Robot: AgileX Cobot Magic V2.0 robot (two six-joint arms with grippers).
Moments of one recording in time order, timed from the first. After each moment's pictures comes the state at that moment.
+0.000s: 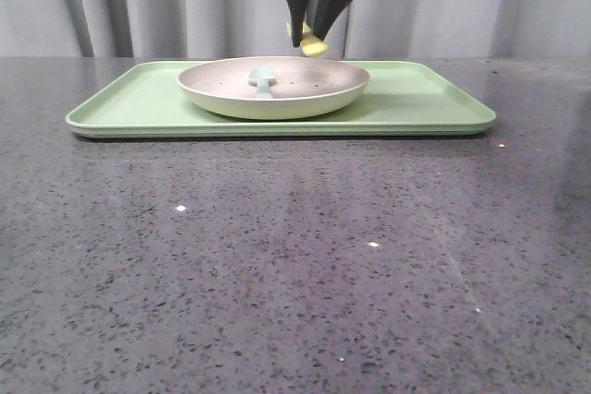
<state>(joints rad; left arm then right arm) 0.00 0.81 -0.77 -0.10 0.92 -0.15 0.57 2.17 -2.25 -0.13 1.19 0.46</state>
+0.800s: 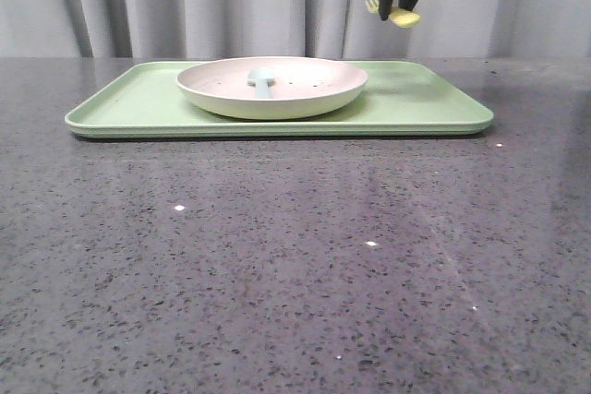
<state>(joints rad) 0.00 0.81 -0.77 -0.10 0.92 -0.15 0.38 2.17 -2.31 -0.11 1.25 0.31</state>
